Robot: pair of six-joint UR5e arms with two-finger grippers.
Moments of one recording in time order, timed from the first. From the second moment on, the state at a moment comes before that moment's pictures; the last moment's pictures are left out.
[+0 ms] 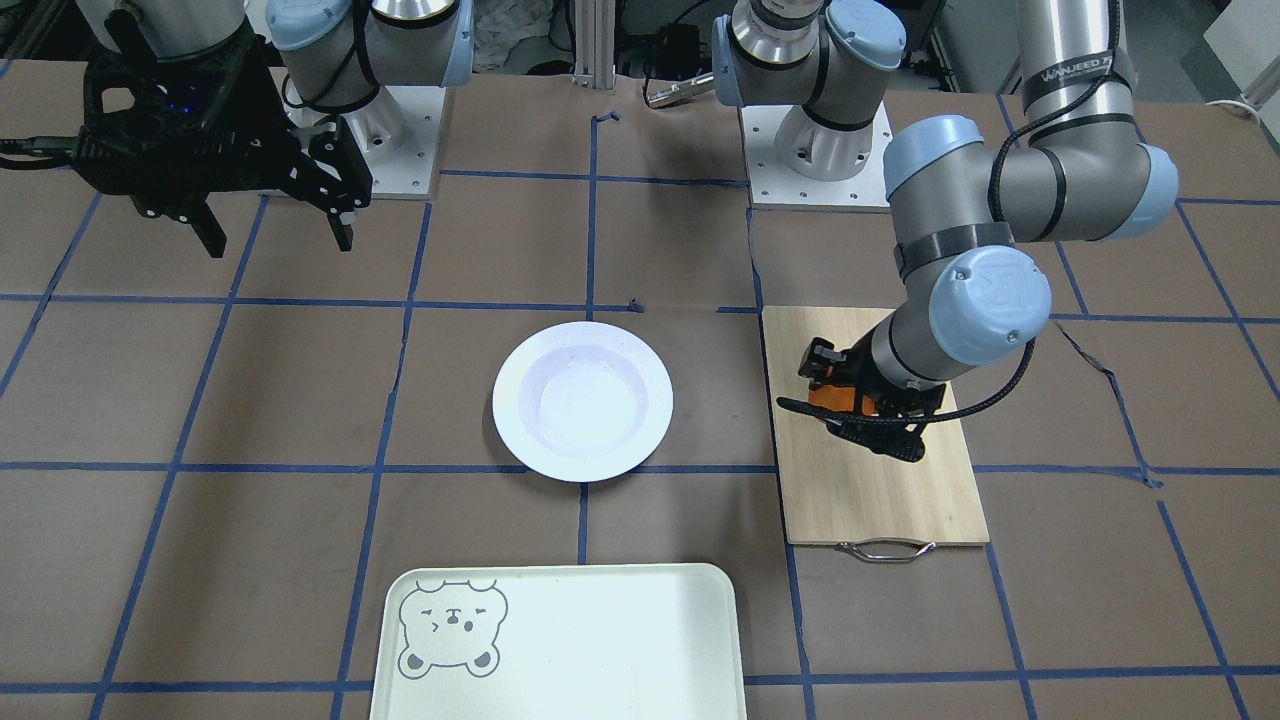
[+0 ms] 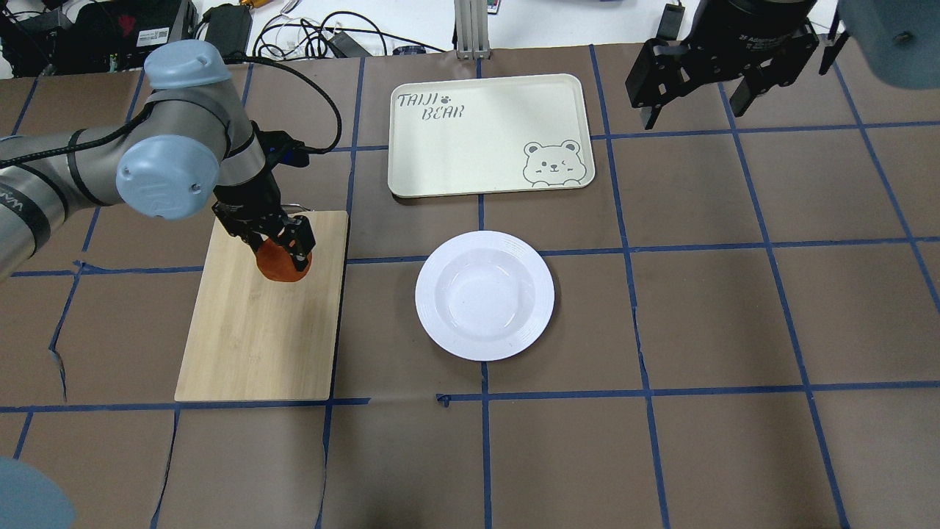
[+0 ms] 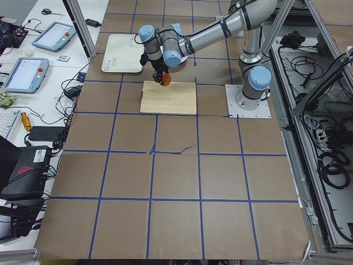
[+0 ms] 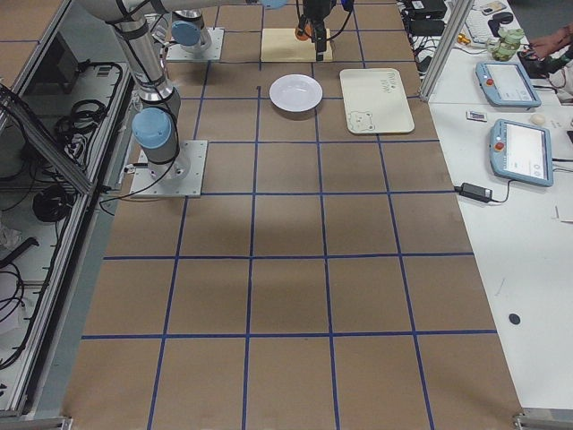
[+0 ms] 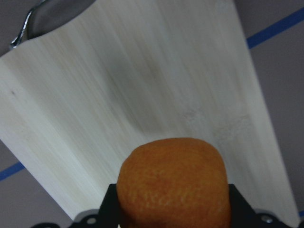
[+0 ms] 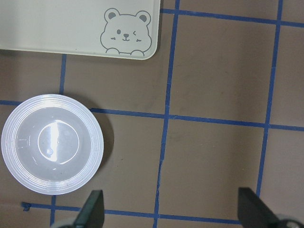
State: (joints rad) left arm -1.52 -1.85 -1.74 -1.39 1.57 0.34; right arm 1.61 -1.55 1.45 -1.57 -1.58 -0.07
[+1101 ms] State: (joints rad) left arm -1.91 -2.00 -1.71 -1.17 1.33 -0.52; right arm 1.61 -1.55 1.46 -1.58 -1.59 -0.07
